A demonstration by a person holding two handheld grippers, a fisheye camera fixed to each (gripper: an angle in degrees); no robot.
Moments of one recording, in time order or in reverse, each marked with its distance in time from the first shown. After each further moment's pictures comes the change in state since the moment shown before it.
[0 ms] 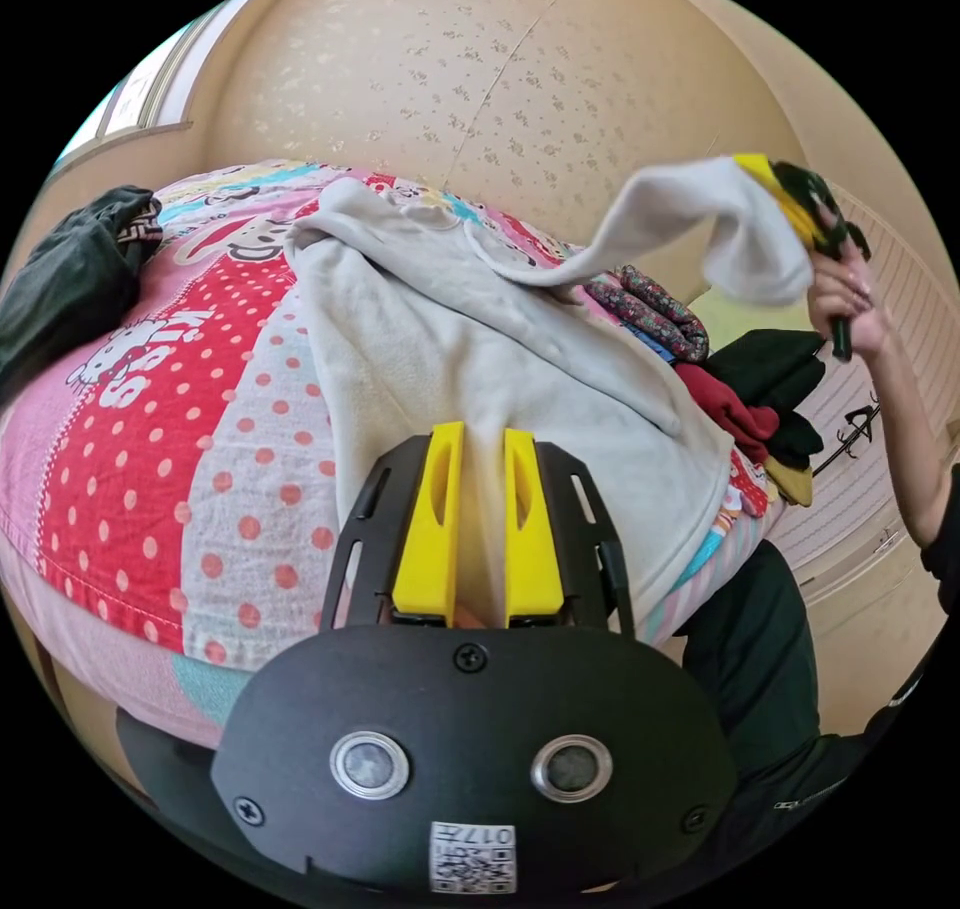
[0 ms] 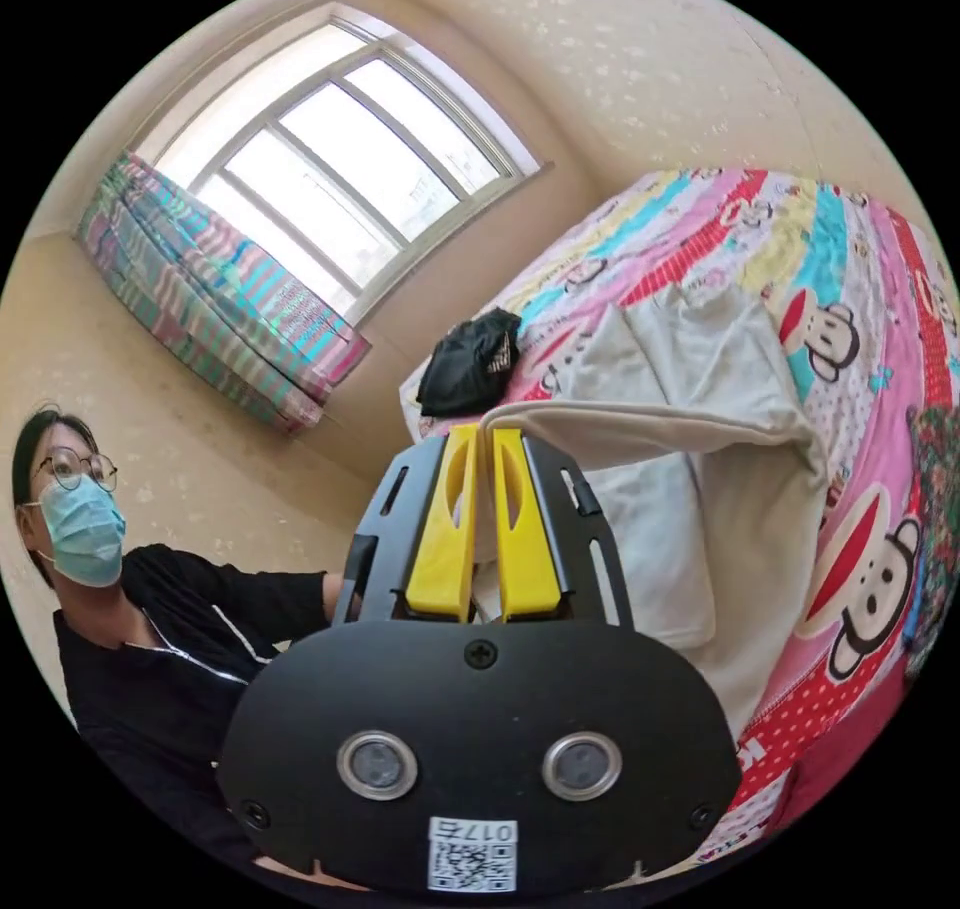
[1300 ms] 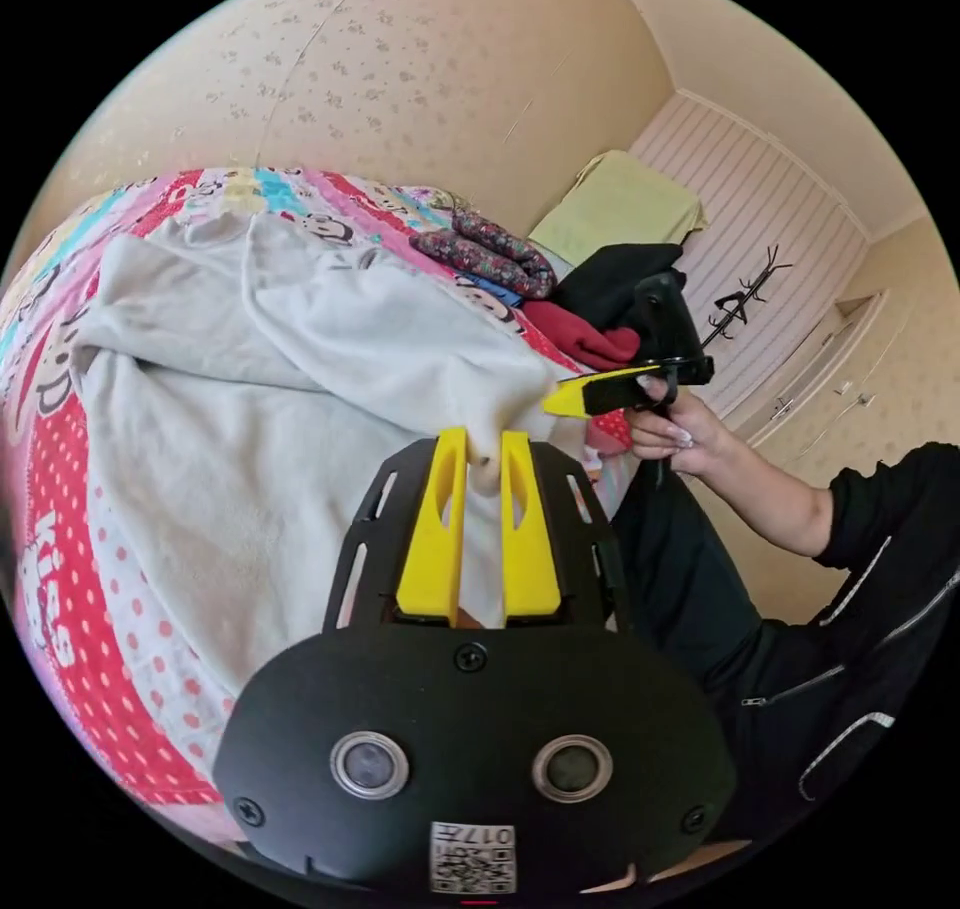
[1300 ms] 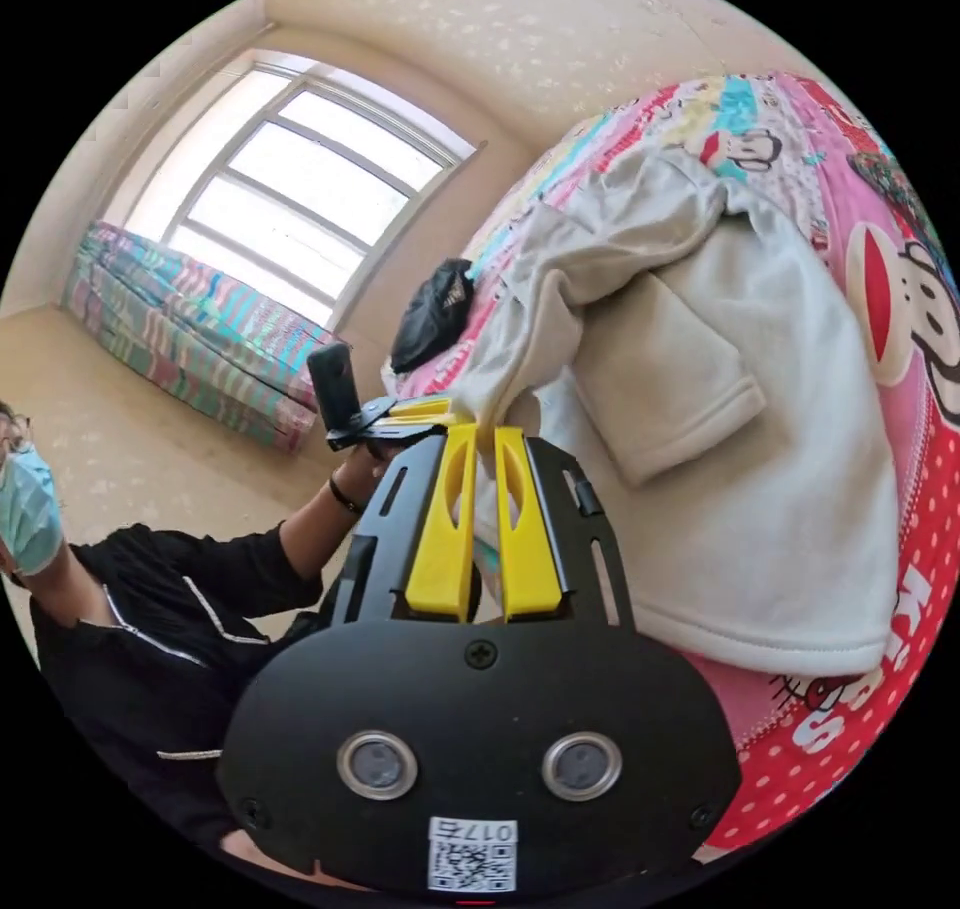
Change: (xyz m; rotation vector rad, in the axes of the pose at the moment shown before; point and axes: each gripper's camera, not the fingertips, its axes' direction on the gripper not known) left arm 0.114 -0.085 -0.016 -0.174 0.375 0.317; right arm 0.036 0.199 -0.003 0.052 -0.108 0.210
